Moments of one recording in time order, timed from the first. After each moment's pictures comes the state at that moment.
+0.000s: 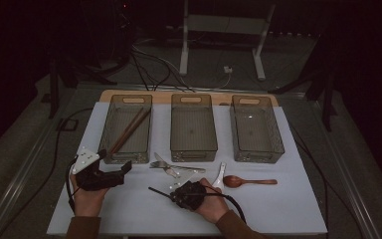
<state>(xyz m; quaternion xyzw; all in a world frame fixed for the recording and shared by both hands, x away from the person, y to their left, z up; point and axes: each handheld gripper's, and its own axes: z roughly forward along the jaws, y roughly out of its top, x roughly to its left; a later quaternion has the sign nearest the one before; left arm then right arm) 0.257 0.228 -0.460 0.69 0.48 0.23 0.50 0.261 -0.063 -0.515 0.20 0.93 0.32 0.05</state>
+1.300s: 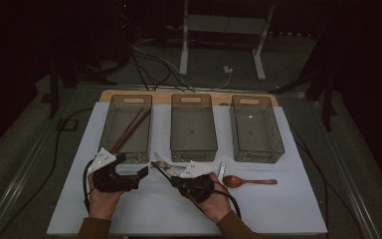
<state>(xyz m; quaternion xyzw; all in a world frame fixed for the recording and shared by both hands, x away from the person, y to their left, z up) 0.259 0.191 -0.465 0.71 0.45 0.15 0.52 0.260 -0.081 -0.477 0.26 0.85 0.45 0.10</state>
